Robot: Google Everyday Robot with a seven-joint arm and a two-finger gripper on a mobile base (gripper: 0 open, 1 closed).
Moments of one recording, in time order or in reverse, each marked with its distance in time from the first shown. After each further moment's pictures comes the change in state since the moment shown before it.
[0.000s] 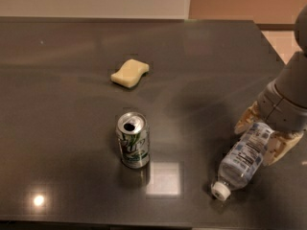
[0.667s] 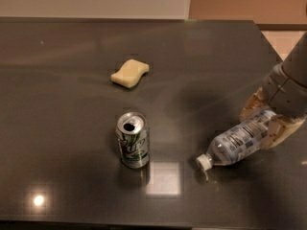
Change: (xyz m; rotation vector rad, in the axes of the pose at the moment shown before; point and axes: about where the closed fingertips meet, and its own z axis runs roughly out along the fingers) arm 0.009 -0.015 -0.023 0.029 -0.019 0.085
